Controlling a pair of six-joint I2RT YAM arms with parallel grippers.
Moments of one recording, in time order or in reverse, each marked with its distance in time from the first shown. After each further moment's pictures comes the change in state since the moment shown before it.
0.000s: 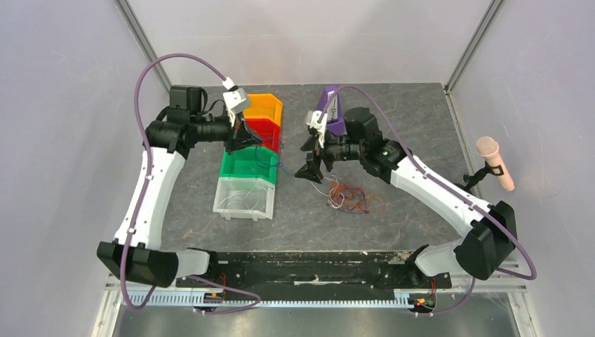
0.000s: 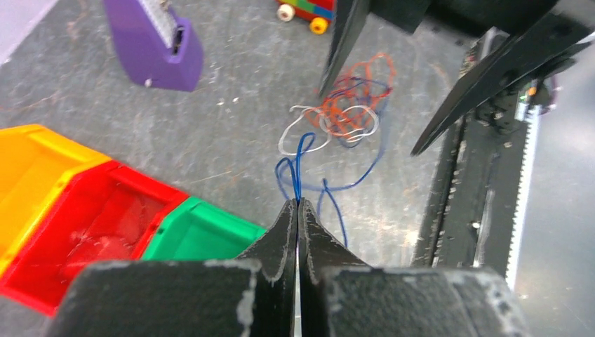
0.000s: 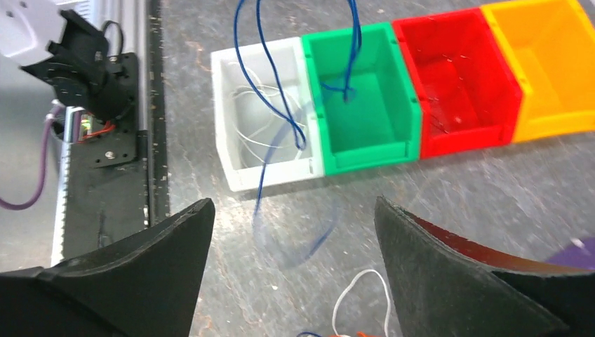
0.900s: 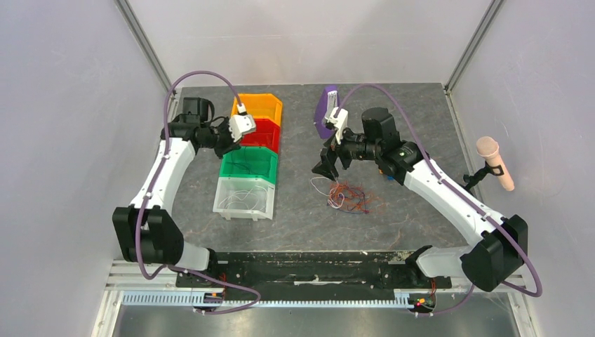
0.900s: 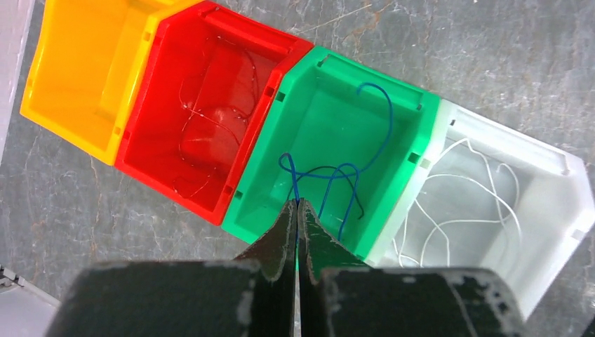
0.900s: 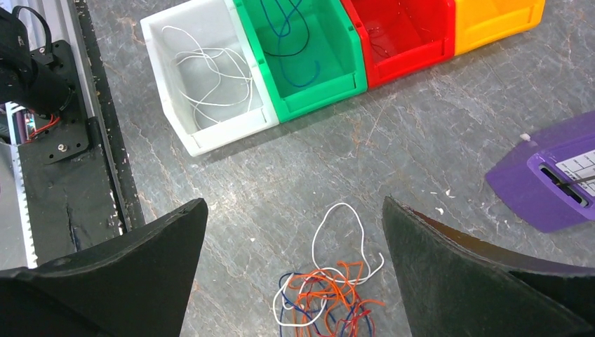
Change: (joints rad) left arm 0.119 0.160 -0.177 0.058 -0.367 0.534; right arm -0.127 -0.088 -0.051 -0.114 0.109 0.013
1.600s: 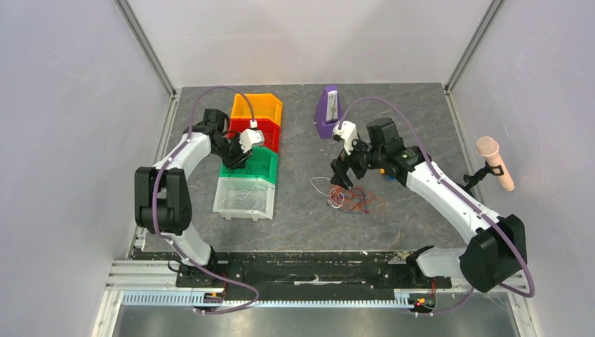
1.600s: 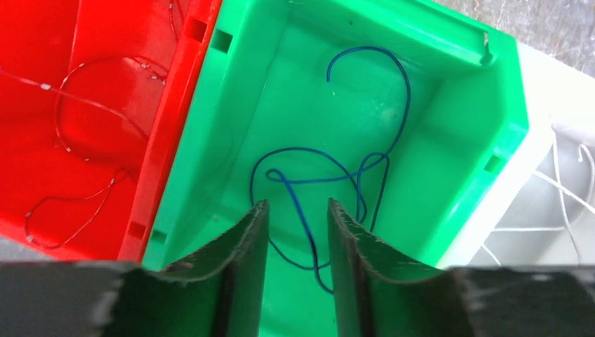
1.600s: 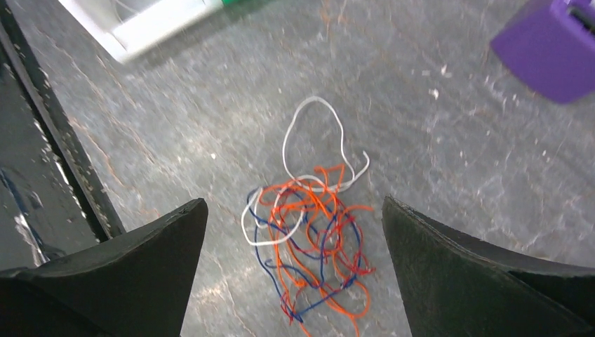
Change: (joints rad) left arm -0.014 0.269 -0.108 0.152 -0.105 0.037; right arm -0.084 -0.003 -0.091 -0.140 0.074 -0.097
